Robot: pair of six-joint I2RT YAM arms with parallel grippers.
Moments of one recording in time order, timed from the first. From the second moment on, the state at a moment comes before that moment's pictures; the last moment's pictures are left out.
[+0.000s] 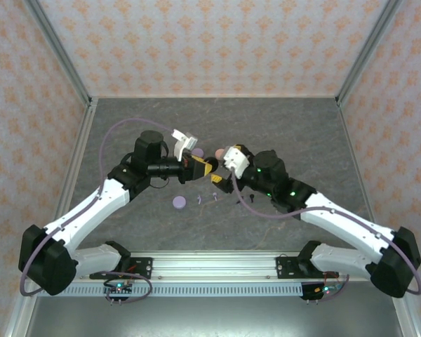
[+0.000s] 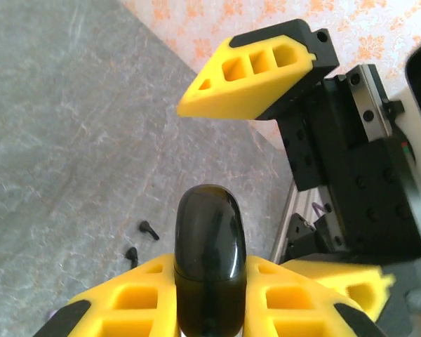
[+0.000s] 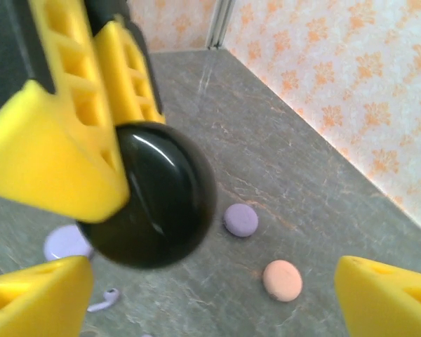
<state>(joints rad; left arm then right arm) -0.47 1.17 0.90 -0.16 0.73 -0.29 0.79 1.04 0.79 -0.08 -0.09 -0.30</state>
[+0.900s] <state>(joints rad) -0.54 1.08 0.81 -0.01 0.61 0.05 0.64 1.04 0.77 0.07 -0.33 0.10</state>
